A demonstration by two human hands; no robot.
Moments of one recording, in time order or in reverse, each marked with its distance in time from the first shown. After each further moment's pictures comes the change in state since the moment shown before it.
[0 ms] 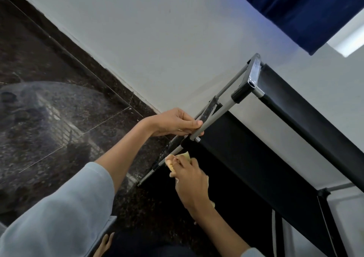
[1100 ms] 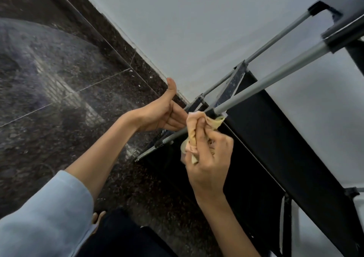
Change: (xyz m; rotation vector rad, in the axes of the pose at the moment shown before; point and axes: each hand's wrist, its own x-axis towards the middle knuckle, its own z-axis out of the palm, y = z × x) left_hand 0.012 -0.105 -0.017 -0.251 0.110 -0.161; right_hand 0.006 0.005 0.037 0.165 0.468 0.060
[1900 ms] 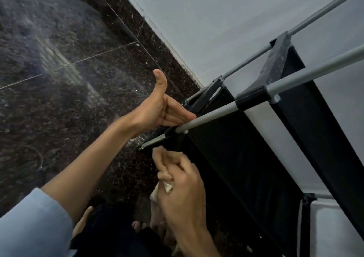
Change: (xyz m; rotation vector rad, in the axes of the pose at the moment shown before) left_hand 0.004 -0.073 -0.020 -0.088 0.196 0.104; right_hand -0.077 -0.038 0.030 0.252 -0.712 0.270
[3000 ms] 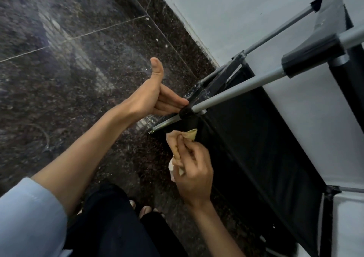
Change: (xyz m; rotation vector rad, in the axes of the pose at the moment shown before) left_hand -0.002 -0.044 -0.025 0.150 0.195 -0.085; right_hand -0.006 0.064 0.076 -0.040 0.332 -0.246
